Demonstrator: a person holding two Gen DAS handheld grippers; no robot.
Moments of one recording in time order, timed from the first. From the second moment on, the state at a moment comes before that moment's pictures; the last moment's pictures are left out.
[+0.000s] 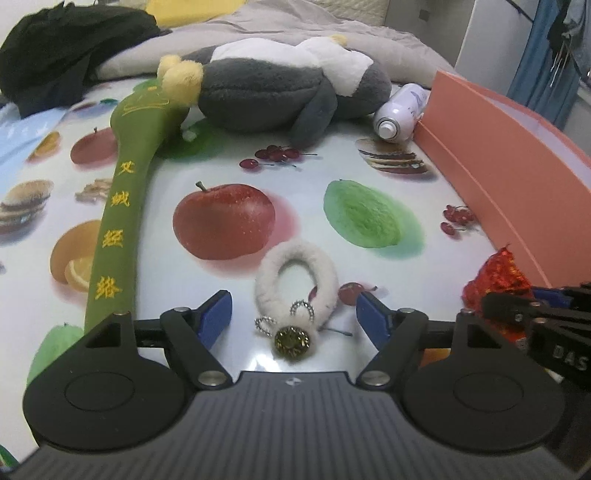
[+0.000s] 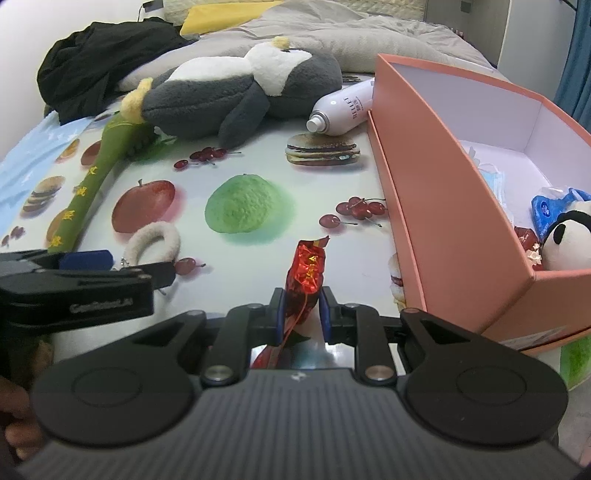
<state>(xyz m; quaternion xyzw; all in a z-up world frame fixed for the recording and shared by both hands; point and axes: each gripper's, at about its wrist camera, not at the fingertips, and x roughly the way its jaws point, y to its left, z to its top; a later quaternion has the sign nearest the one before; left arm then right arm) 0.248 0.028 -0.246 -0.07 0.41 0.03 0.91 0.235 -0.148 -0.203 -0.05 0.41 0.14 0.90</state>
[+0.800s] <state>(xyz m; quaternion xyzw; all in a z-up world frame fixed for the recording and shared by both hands) 0.241 0.014 -0.215 -0.11 0.41 0.04 0.90 0.229 -0.161 -0.187 -0.01 0.42 0.17 0.89</state>
